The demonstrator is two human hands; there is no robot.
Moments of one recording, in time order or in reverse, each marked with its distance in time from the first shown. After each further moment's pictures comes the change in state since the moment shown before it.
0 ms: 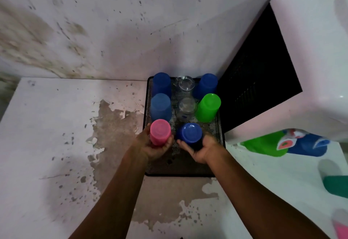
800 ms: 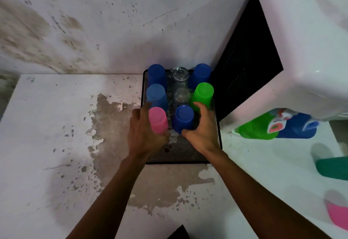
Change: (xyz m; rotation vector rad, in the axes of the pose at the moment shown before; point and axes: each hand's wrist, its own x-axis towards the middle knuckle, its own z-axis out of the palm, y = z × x) left_hand -0.026 -0.029 -0.025 1.725 0.283 1.443; right_hand -0.033 0.023 -0.021 -1.162 0.235 -1.254
